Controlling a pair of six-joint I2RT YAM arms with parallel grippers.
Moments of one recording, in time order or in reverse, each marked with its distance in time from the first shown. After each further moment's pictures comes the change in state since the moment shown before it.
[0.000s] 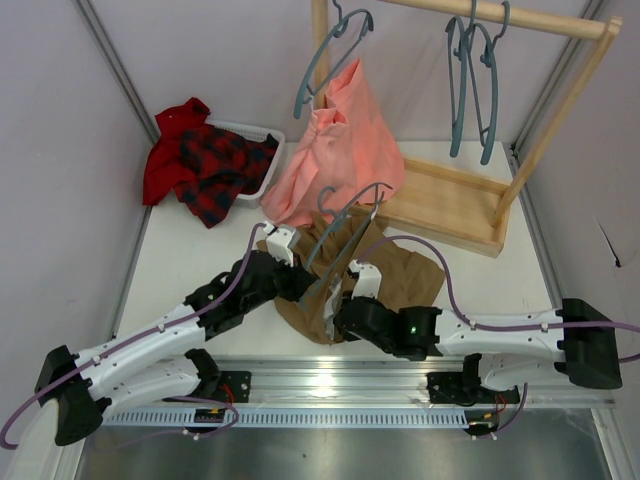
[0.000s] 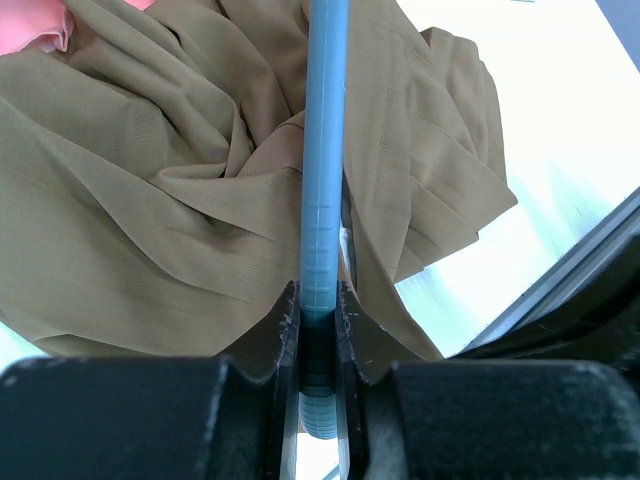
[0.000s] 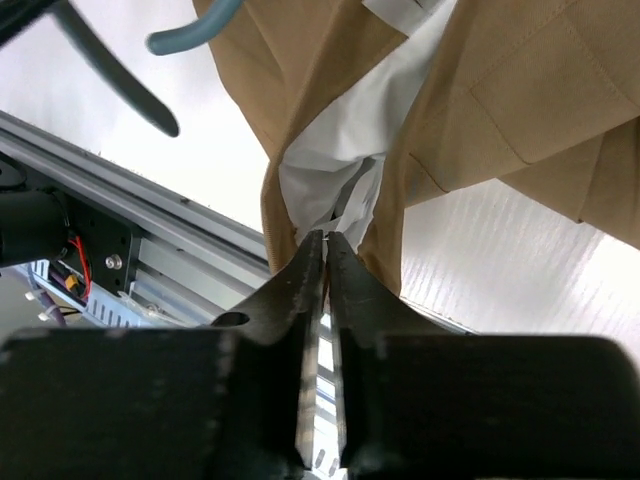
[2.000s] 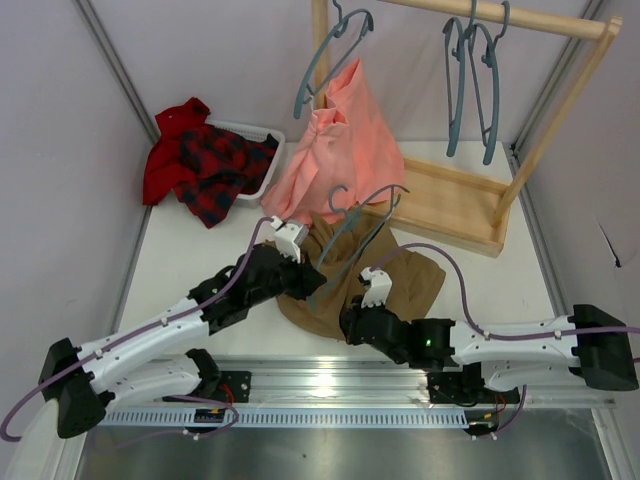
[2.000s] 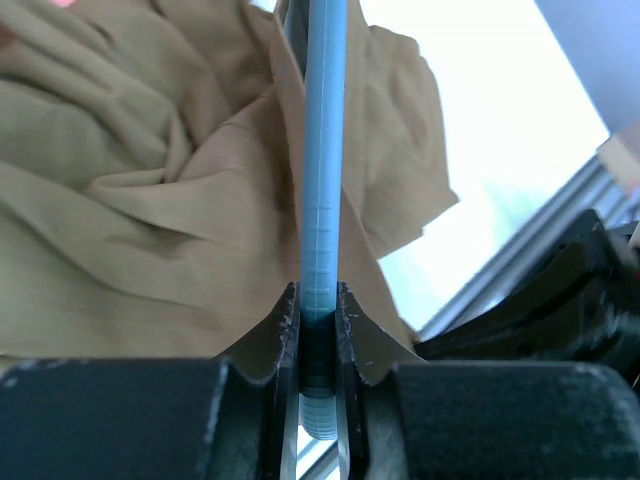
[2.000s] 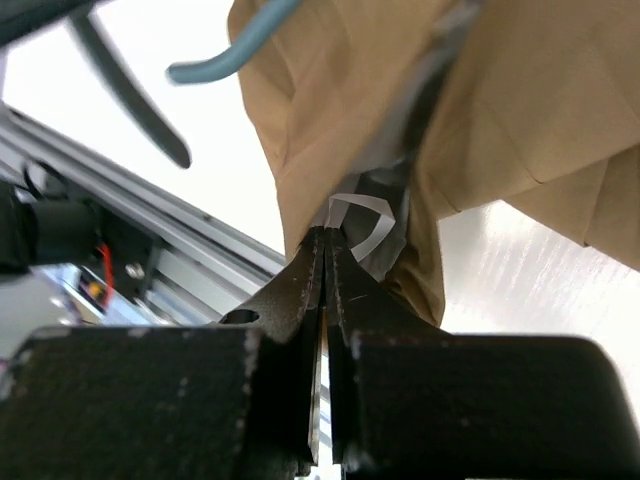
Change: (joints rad) left arm -0.015 0.044 0.065 -0.021 0.079 -0.053; right arm 0.023 -0.113 -0.167 0.206 0.060 -0.011
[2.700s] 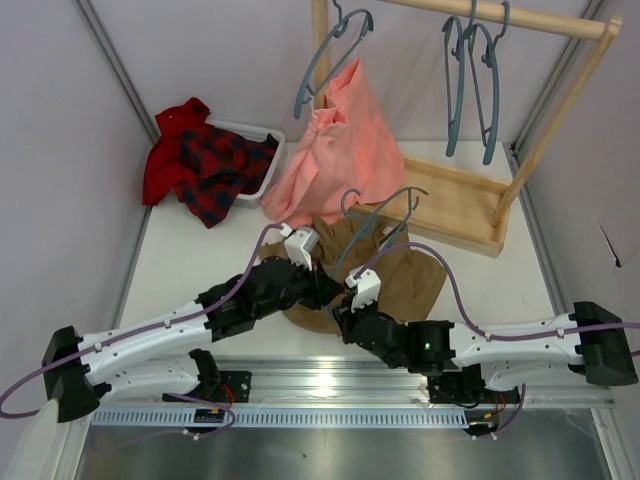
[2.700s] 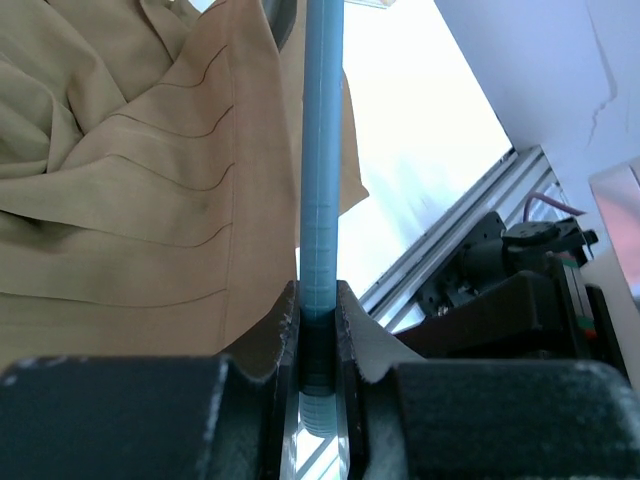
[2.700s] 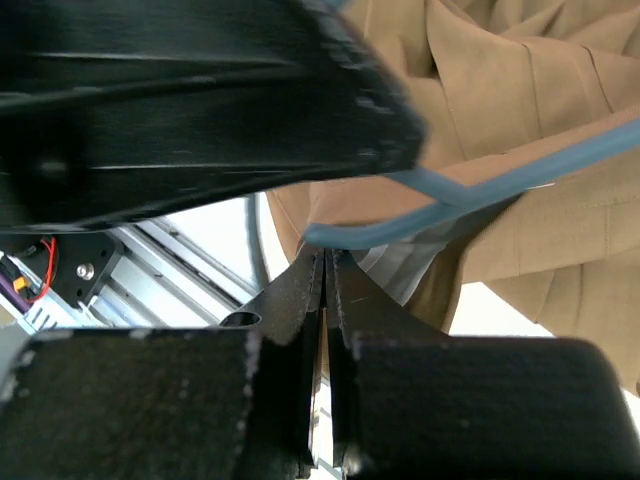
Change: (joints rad) left arm -0.177 0.024 0.046 0.039 -0.074 -0.176; right arm 0.090 0.014 0.072 0.048 0.151 -0.345
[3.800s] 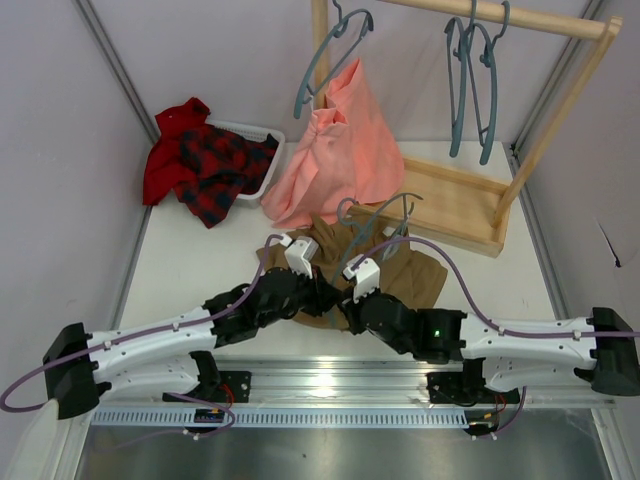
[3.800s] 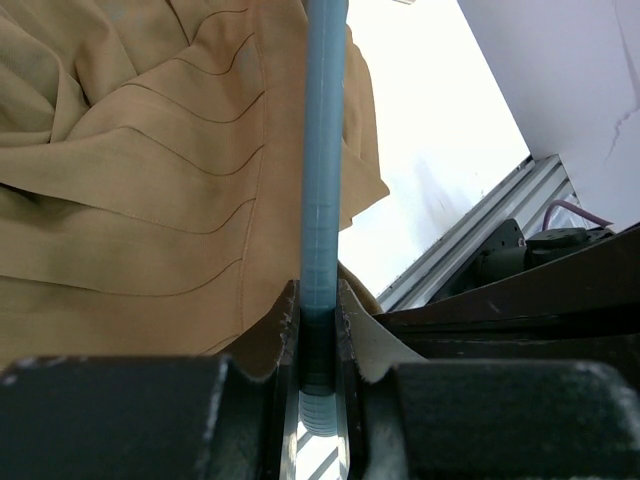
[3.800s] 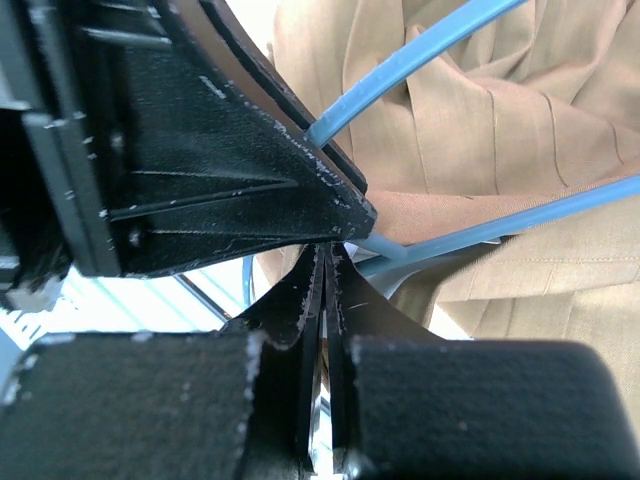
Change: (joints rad) left arm -0.038 0.013 -0.113 0.122 -0.076 -0.050; right arm -0.101 -0.051 0.054 -0.103 -0.154 -0.185
